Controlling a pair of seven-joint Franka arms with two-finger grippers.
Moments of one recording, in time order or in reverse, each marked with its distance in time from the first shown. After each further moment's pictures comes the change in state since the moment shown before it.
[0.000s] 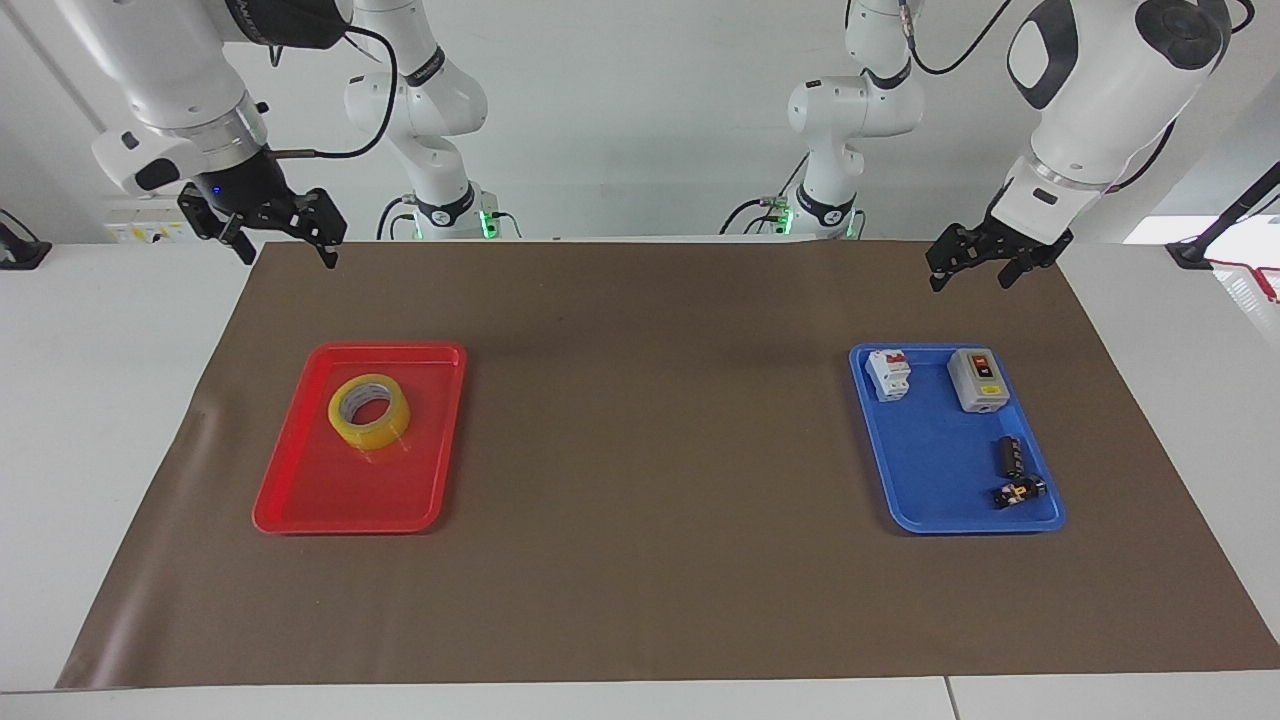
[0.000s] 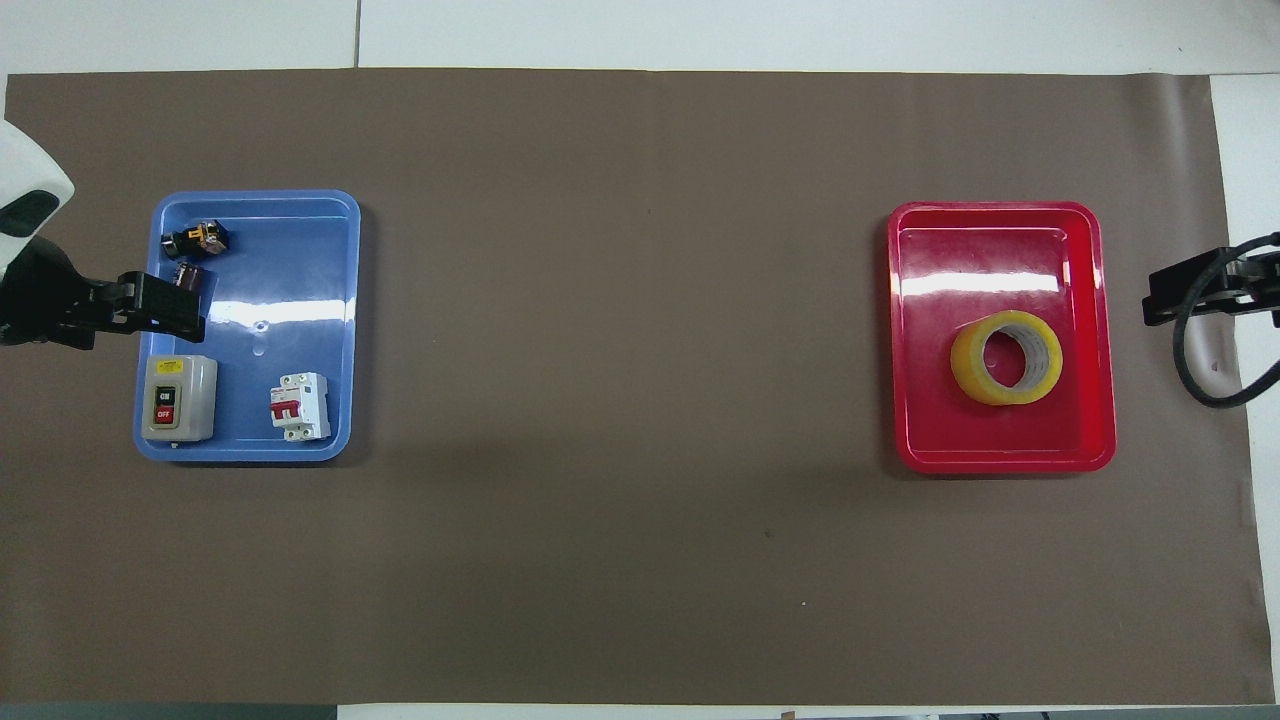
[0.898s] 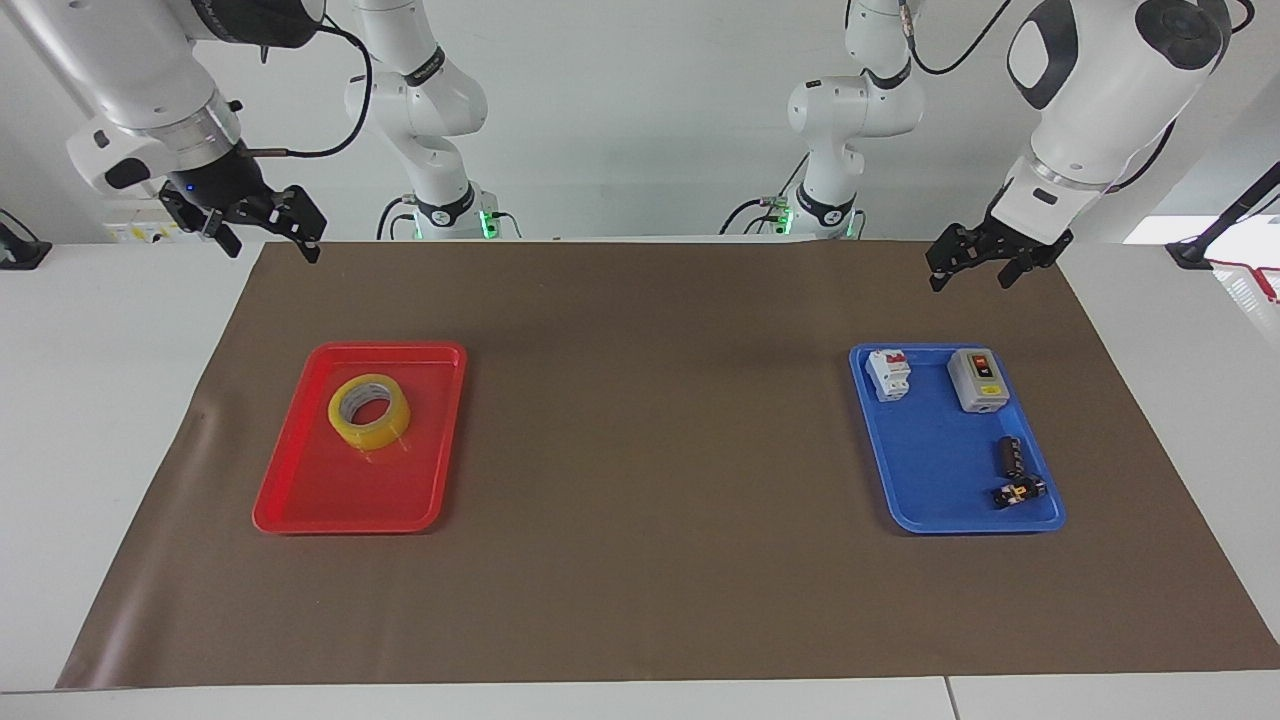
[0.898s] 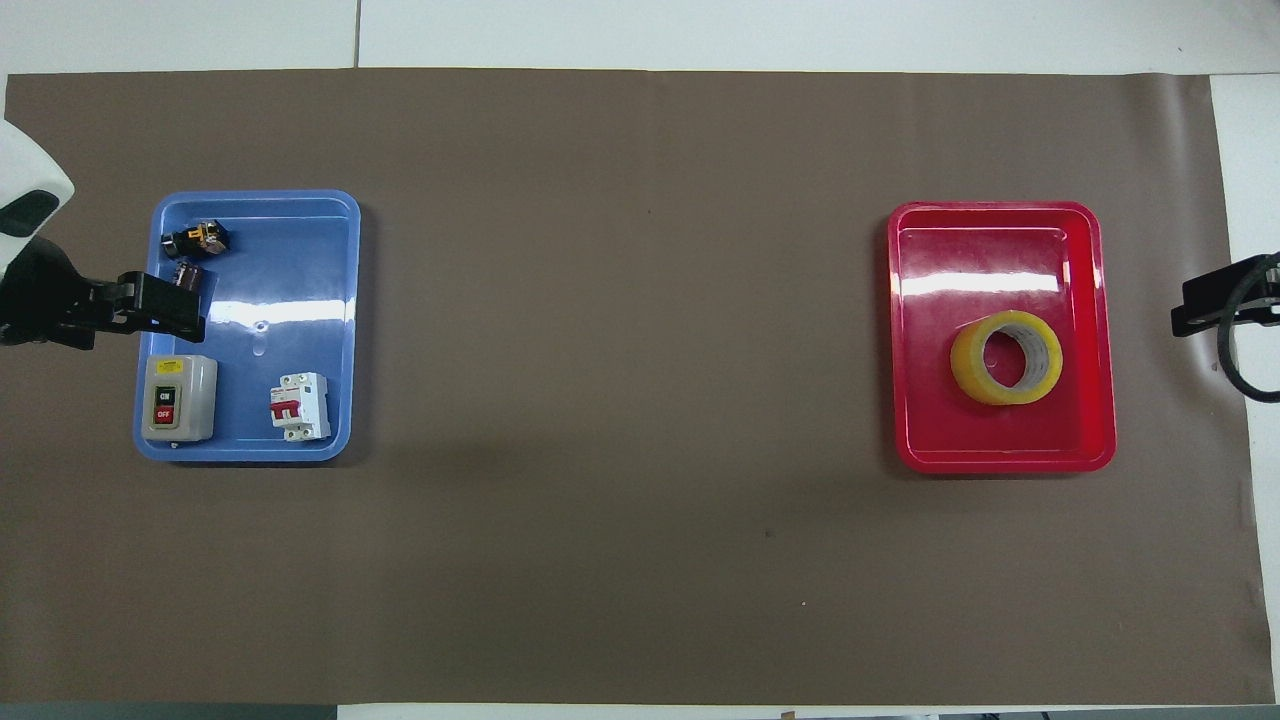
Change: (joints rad) left arm 0.000 0.000 0.000 0.000 0.000 0.000 0.000; right arm -0.024 -0.009 -0.017 -0.012 0.016 -0.021 0.000
